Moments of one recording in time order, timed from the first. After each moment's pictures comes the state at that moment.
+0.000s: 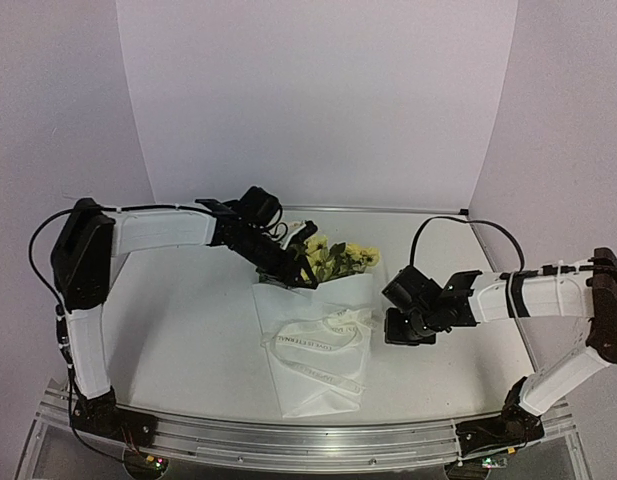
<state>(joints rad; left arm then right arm) -0.75 1.95 1.53 -0.50 0.61 -0.19 0.88 1.48 0.82 -0.50 0.26 0.88</state>
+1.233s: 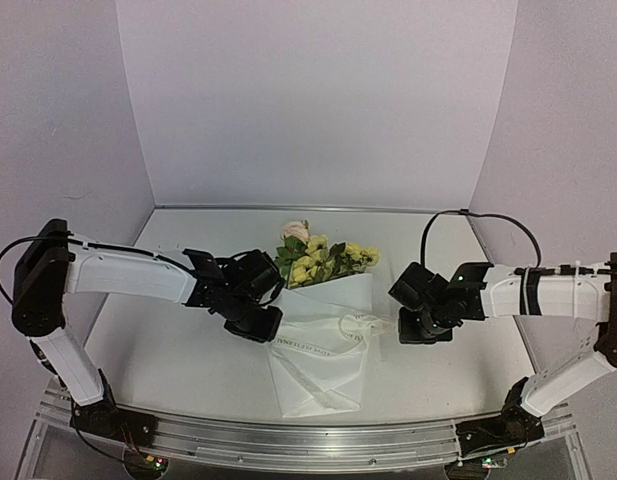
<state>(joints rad) -1.01 1.69 1.10 -0.53 0.01 -0.63 0.90 1.42 0.88 -0.75 0.35 0.89</state>
